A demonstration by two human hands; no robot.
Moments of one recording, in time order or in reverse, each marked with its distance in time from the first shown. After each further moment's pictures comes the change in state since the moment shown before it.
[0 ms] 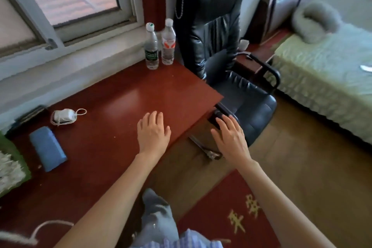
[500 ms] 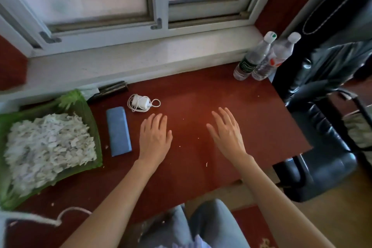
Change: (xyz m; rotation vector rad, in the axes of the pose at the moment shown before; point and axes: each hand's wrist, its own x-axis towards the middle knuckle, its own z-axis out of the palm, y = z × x) left_hand 0.023 -0.222 0.002 0.050 0.028 -0.326; right_hand 0.159 -0.206 0.138 0.017 -0.198 -0.456
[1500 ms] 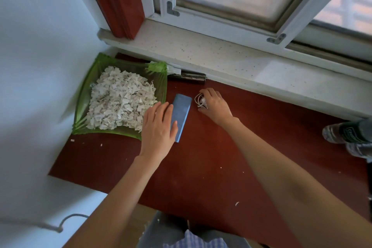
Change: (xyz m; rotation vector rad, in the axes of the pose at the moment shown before) left_hand -0.039 -0.092 -0.043 0.151 0.261 -0.458; right_hand 0.175 -0.177 0.121 0.021 -0.458 -0.661
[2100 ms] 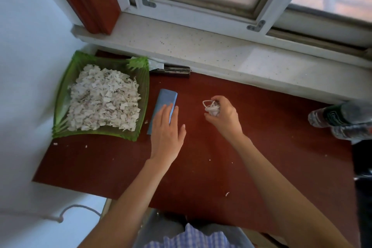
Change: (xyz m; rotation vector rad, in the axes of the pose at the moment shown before) left_hand -0.012 0.060 0.029 -0.134 -0.040 -0.039; right_hand -0.092 0.016 -0.029 0.467 0.222 0.293
